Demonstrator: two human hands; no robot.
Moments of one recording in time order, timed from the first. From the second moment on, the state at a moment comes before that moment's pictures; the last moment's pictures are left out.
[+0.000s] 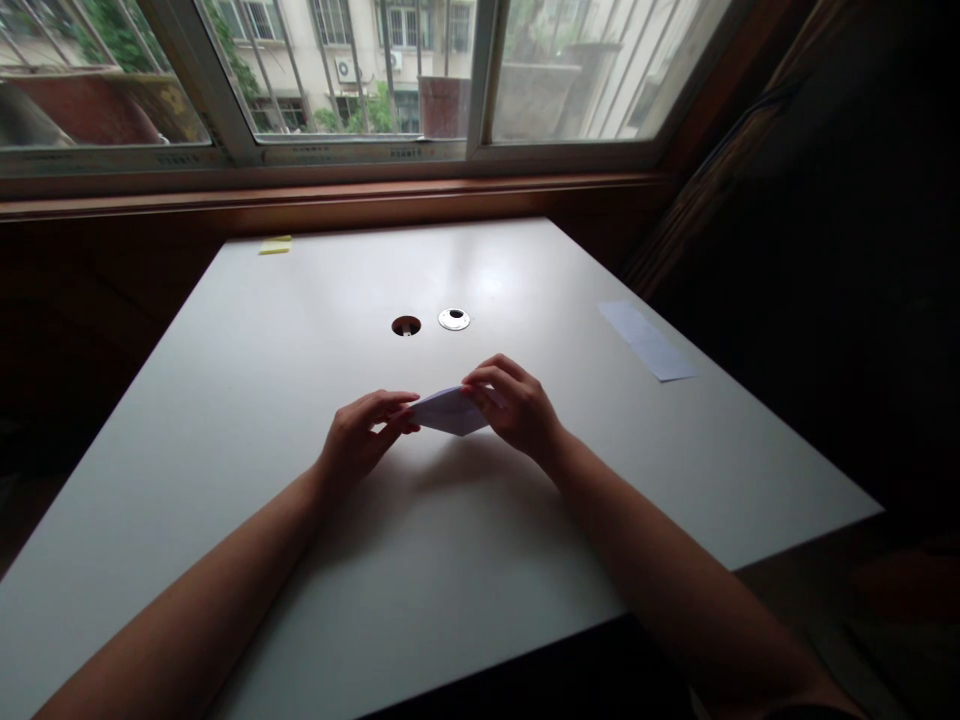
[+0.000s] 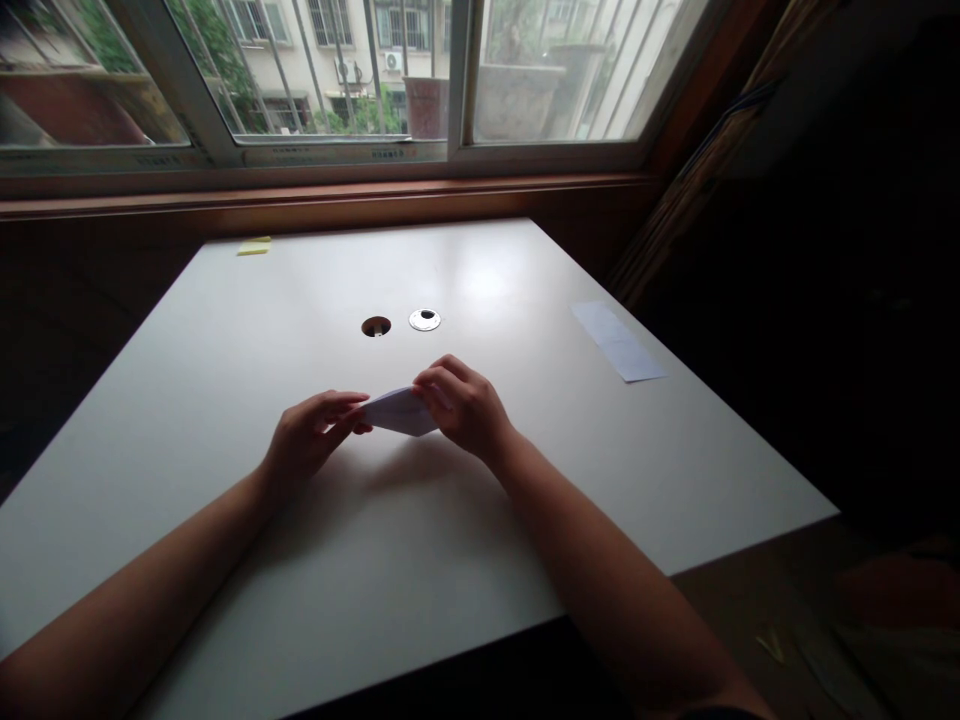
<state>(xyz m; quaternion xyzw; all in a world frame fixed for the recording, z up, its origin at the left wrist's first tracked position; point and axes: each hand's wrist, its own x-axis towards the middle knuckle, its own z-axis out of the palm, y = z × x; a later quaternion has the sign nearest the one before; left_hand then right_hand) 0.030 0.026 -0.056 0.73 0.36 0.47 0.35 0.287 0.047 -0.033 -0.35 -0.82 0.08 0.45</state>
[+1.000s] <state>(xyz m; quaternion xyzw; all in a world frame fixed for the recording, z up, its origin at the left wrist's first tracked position) 0.044 0.021 -0.044 0.69 0.39 0.47 0.38 0.279 0.043 -0.033 -0.30 -0.86 0.04 0.41</state>
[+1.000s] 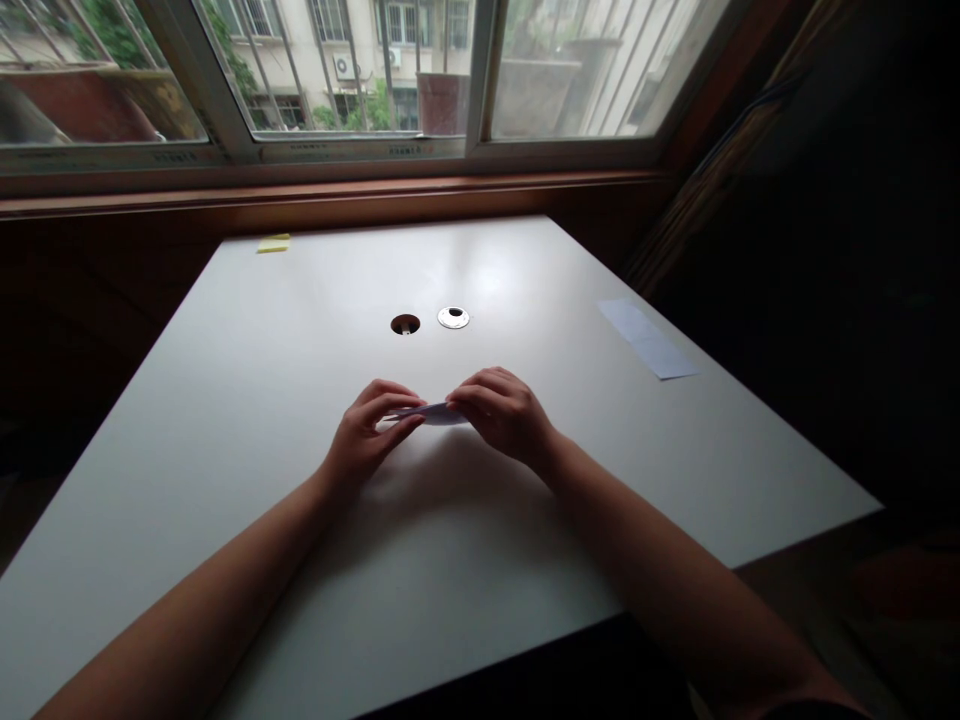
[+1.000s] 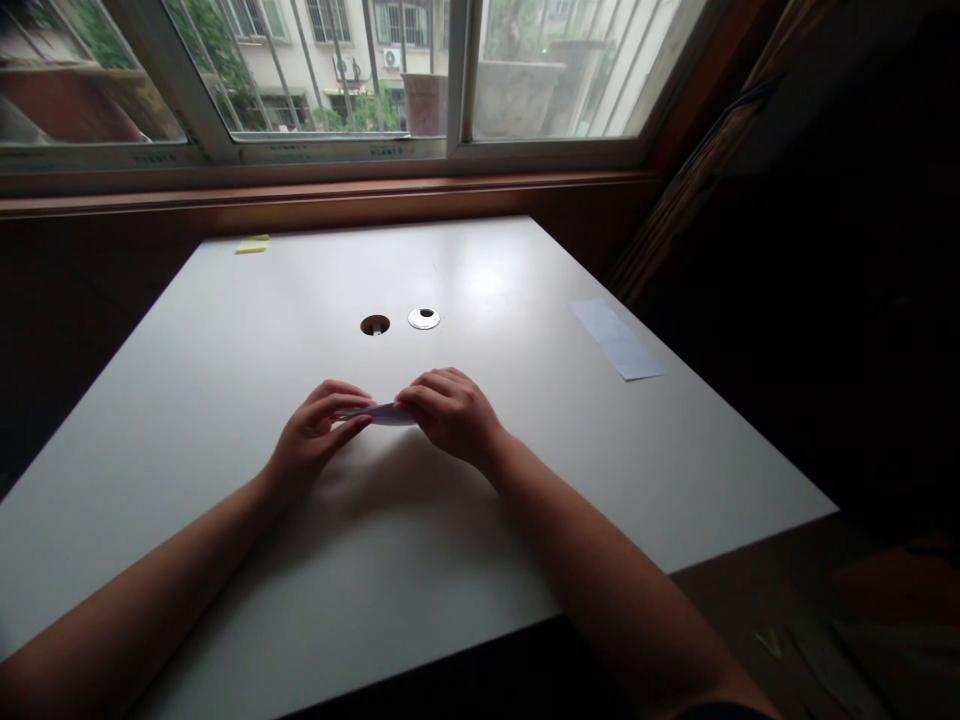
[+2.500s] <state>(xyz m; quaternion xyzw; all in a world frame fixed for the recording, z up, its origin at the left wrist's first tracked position) 0.039 0.029 -0.042 0.75 0.47 0.31 0.35 0.292 0.052 -0.030 -0.43 -0.71 0.50 0.24</state>
